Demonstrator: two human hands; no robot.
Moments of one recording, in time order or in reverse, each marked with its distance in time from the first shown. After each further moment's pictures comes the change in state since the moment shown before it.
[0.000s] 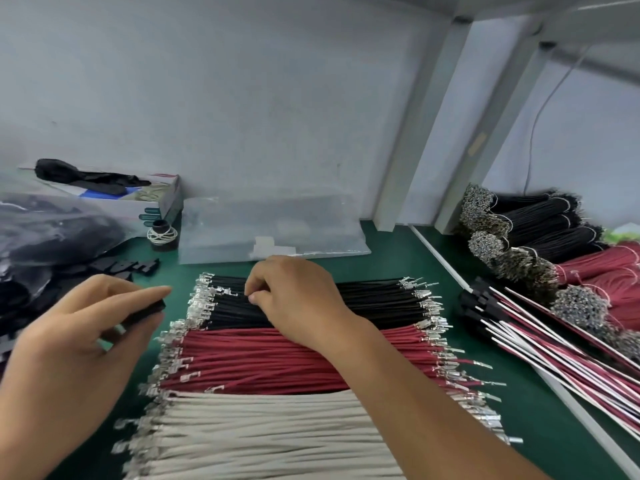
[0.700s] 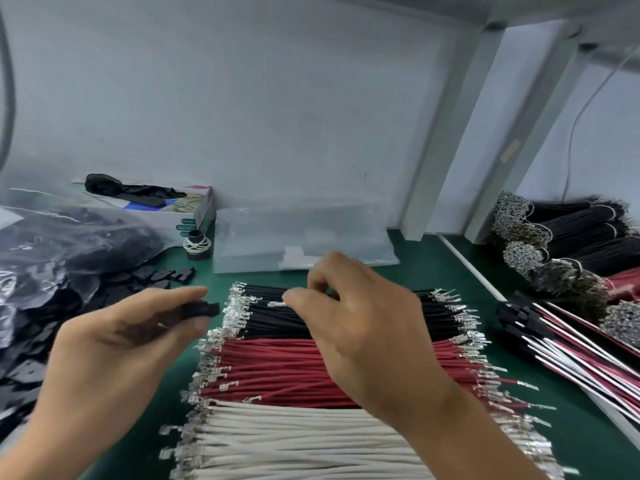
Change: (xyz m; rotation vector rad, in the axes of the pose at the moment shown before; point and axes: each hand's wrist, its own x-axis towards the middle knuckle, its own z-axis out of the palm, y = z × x) left_hand 0.008 0.056 -0.016 -0.392 0.045 -0.155; right_hand -0.061 -0.029 -0.040 -0.327 0.490 -0.356
